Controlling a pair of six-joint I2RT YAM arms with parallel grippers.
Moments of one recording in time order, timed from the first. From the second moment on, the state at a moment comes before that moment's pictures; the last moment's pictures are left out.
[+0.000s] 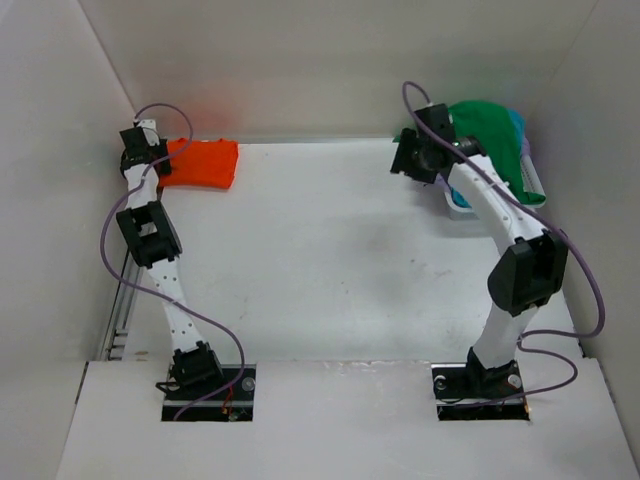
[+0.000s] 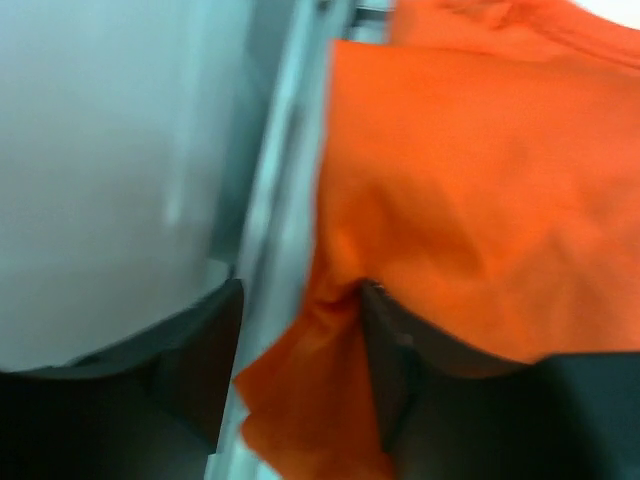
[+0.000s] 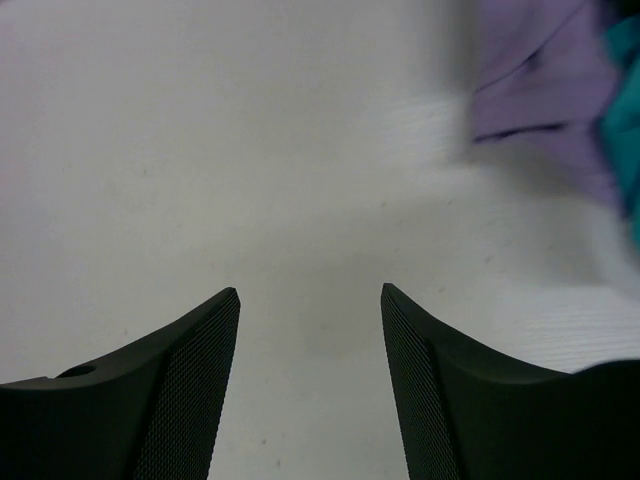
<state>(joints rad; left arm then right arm) 0.37 2.72 2.45 -0.35 0.05 0.16 0.35 1.81 1.76 -0.78 0.13 0.55</state>
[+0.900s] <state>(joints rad) 0.20 2.25 2.05 -0.36 -0.04 0.35 -0.14 2.15 1.96 -0.68 0.38 0.44</state>
